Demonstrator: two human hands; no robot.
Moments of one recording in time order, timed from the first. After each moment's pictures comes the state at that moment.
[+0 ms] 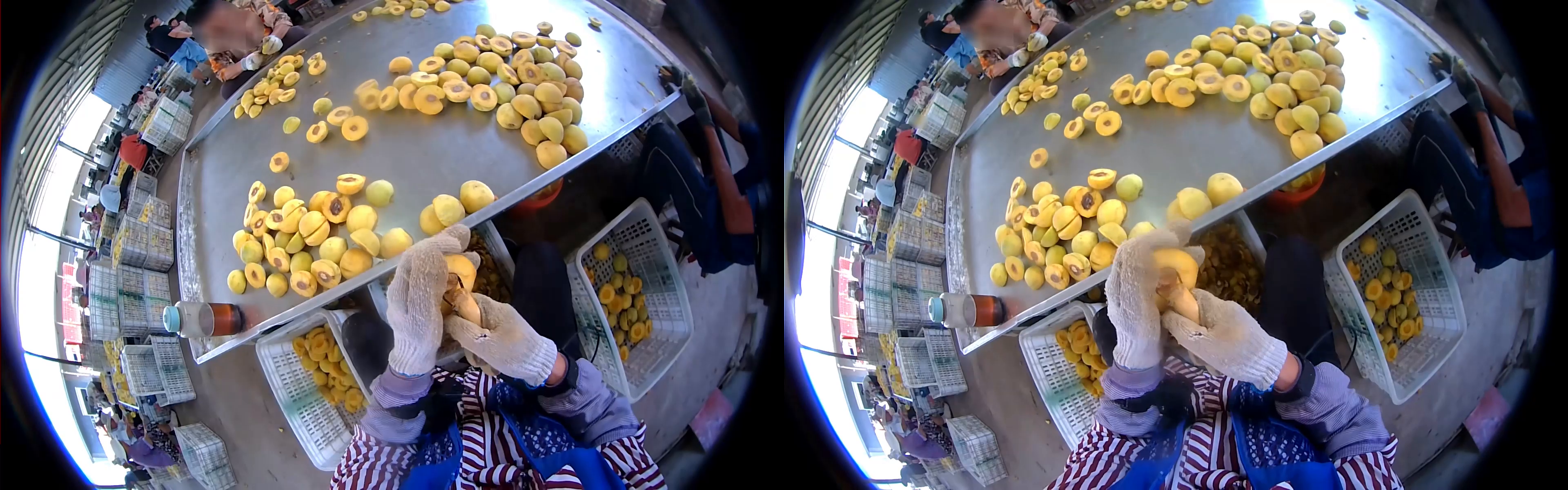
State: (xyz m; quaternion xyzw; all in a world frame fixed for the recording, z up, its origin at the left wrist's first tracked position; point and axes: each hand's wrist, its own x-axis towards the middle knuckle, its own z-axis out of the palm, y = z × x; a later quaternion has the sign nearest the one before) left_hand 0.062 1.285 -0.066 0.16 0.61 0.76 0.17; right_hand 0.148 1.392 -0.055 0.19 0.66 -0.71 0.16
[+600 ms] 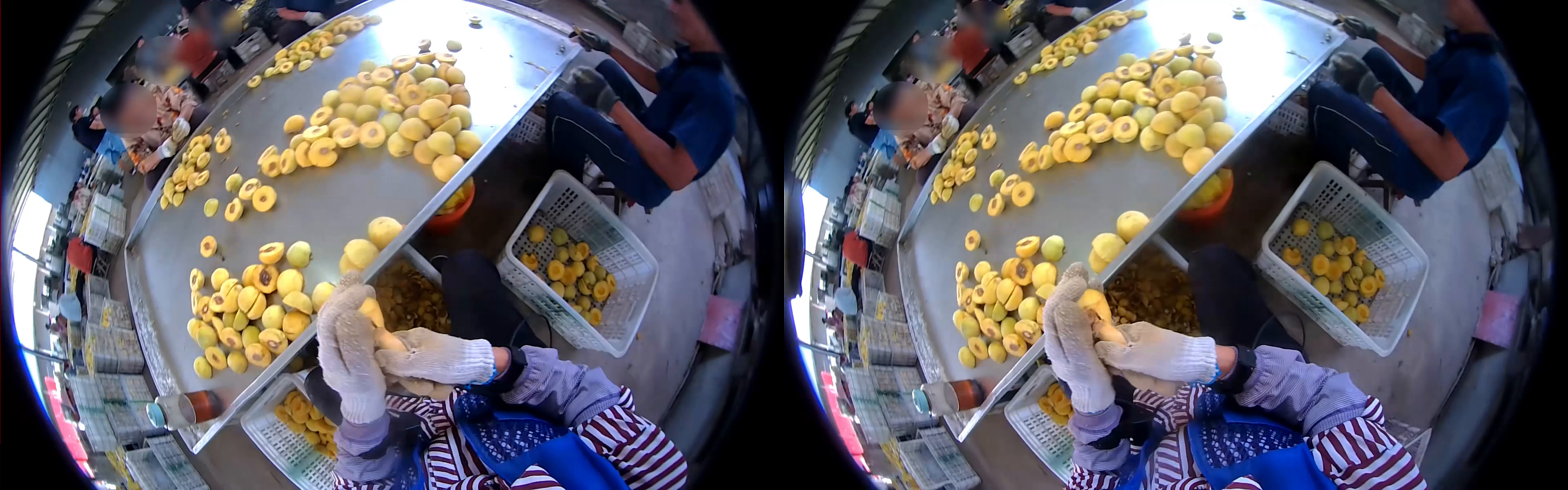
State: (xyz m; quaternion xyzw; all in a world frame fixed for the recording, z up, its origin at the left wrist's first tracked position) left_hand 0.074 1.288 -0.065 0.26 0.67 0.69 0.08; right_hand 0.159 1.397 -0.076 0.05 0.38 -0.91 0.16
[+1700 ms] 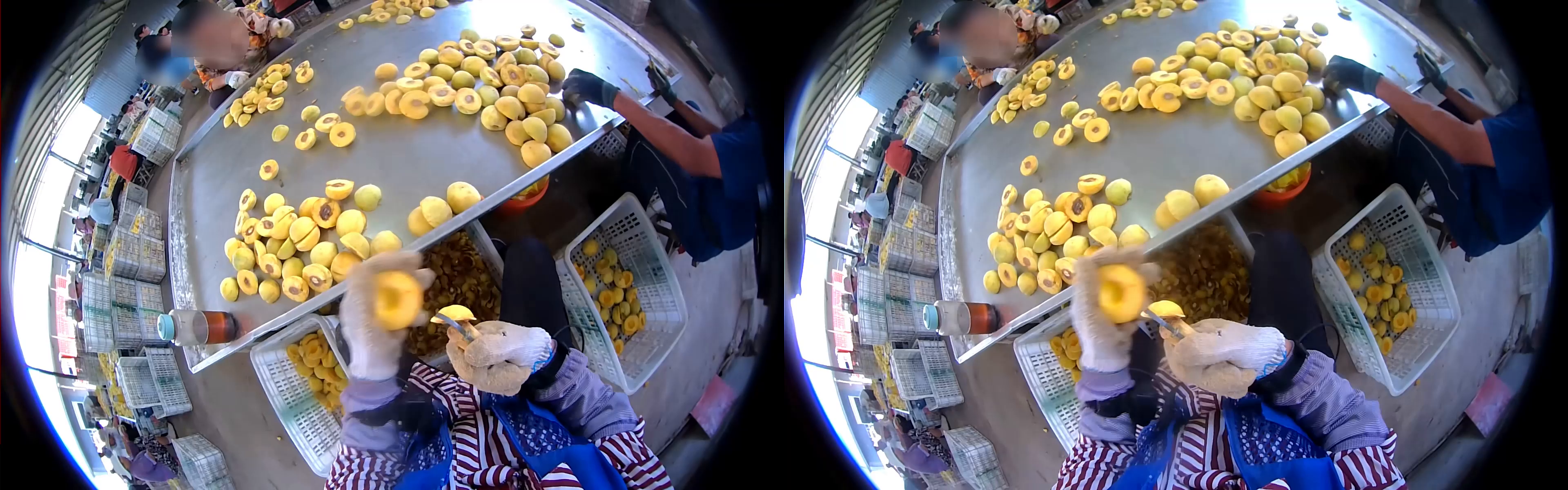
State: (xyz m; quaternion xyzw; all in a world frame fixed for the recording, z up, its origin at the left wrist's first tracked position) left_hand 0.054 1.246 -0.065 0.00 0.53 0.82 0.22; right_hand 0.183 1.408 -0.121 0.04 0.24 -0.91 0.34
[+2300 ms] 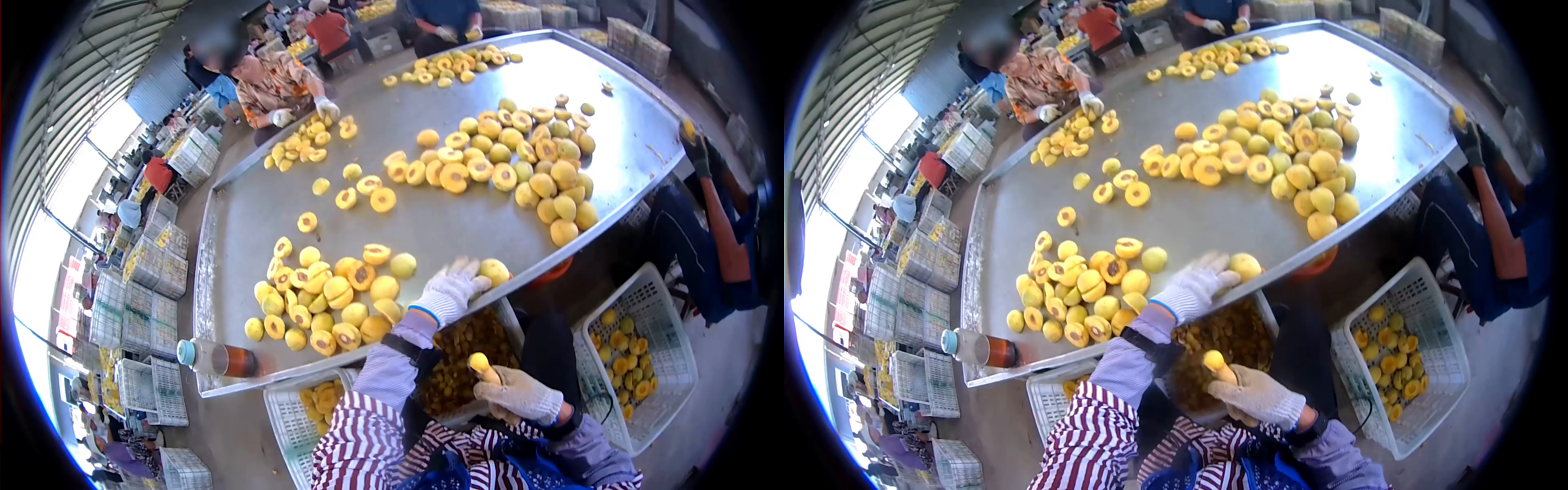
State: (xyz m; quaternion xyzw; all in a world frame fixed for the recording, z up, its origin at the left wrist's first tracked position) left_hand -0.086 1.344 -0.153 0.58 0.81 0.05 0.10; right_hand 0.149 1.420 -0.090 0.22 0.55 -0.74 0.31
